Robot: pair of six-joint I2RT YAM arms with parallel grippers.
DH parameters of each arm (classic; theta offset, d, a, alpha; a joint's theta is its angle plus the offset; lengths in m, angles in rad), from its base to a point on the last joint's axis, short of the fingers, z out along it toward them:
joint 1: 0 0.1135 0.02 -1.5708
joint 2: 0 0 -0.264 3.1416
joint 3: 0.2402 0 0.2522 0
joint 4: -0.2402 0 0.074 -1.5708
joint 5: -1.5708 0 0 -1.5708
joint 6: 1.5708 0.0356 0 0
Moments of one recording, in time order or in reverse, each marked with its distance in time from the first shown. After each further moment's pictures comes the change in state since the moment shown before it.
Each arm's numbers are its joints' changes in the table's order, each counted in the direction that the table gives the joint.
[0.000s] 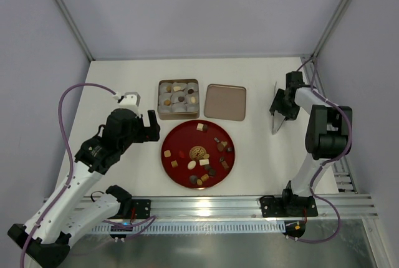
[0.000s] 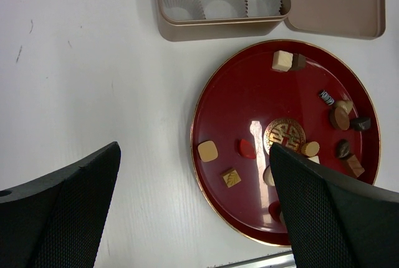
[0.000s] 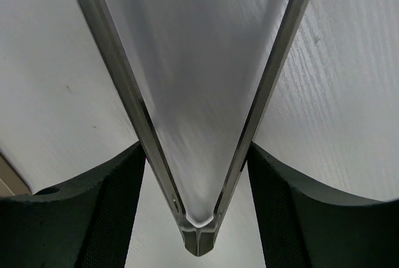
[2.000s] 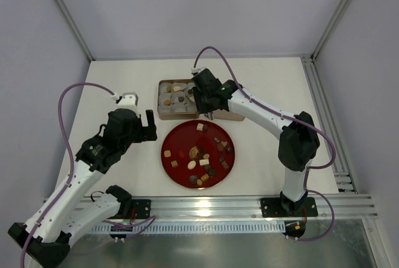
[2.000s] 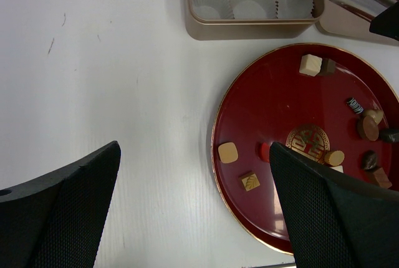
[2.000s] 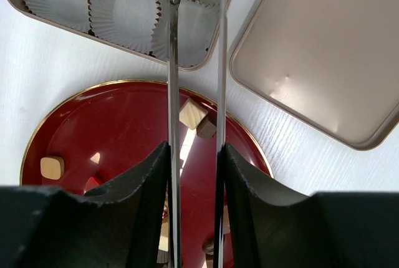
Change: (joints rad) left arm 0.000 0.010 0.000 -0.024 0.084 -0.003; right arm 0.843 0.032 0.411 -0.148 -0.129 0.016
